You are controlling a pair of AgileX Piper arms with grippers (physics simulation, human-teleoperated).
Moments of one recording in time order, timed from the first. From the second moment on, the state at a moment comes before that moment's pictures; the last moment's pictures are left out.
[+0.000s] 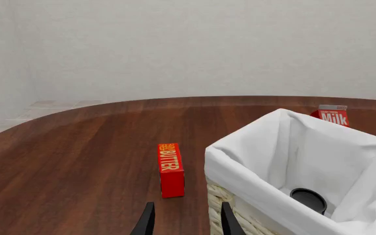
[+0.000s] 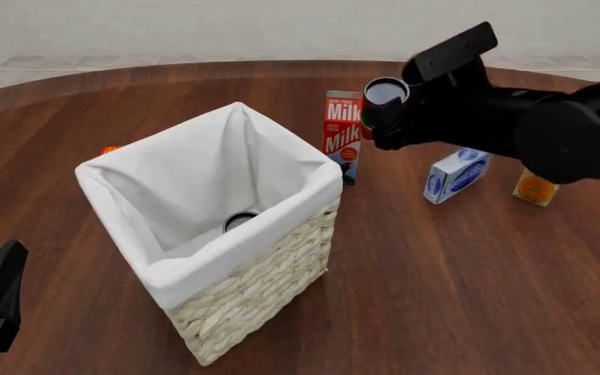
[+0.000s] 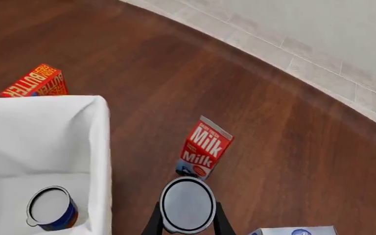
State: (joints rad) left arm 0.00 0.00 0.00 0.00 0.00; right arm 0.46 1.36 -0.94 0.04 -0.19
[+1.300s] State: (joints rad) left arm 0.00 0.00 0.00 0.00 0.00; right arm 0.64 1.36 -1.06 0.09 -0.22
